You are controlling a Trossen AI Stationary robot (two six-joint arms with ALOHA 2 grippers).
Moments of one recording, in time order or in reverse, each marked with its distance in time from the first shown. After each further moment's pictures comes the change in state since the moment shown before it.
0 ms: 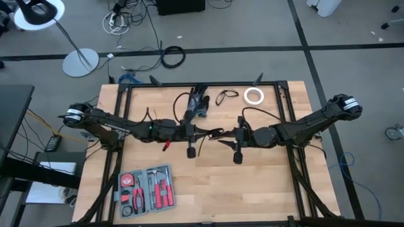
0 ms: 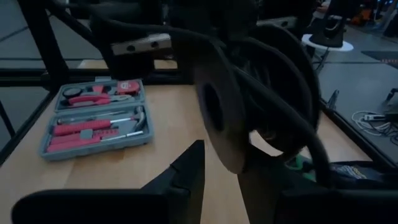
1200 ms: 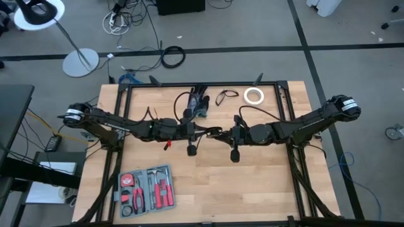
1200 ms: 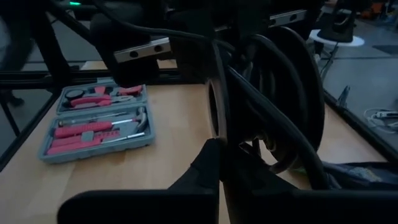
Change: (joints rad) left arm 0.012 -0.008 0.000 -0.053 -0.055 0.008; right arm -0.056 0.039 0.000 0.047 -0.083 0.004
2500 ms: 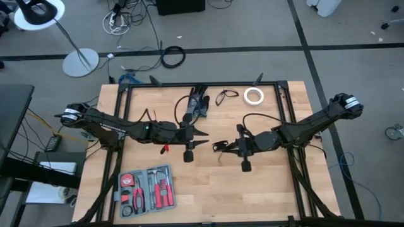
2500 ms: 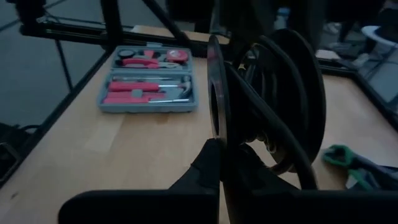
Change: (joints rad) left arm -0.074 -0.035 0.066 -0.175 0.046 -0.059; right arm 0.106 -0.063 0.000 -0.163 -0.059 -0.056
